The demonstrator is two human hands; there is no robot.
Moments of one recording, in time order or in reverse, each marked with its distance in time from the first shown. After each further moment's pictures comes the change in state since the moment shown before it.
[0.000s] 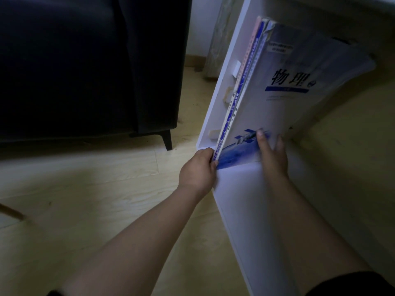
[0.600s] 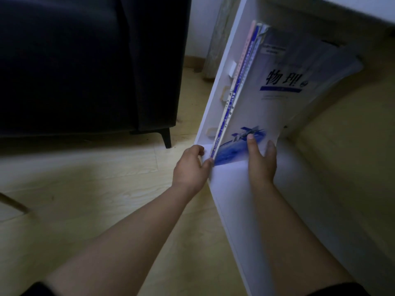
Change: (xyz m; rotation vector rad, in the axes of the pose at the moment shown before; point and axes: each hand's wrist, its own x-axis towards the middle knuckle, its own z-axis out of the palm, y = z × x) left_hand -0.011 -0.007 -0.002 -0.197 0.097 -0.155; right_hand -0.029 0.006 0.018 0.104 0.094 0.049
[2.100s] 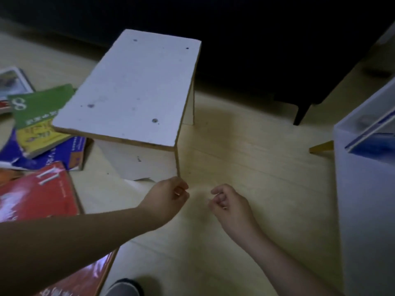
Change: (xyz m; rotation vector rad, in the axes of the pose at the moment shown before) left_hand -0.307 -0.104 -0.186 0.265 0.110 -0.472; right_hand -0.311 0.053 -0.001 -0.446 -1.283 -0.245
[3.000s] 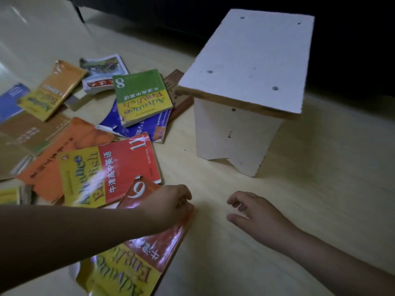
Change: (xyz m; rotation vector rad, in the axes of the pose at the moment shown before) left_hand -0.100 -0.119 -0.056 0.224 -0.023 -0.082; right_hand -0.020 -0.035 0.084 -0.433 -0.460 -0.323
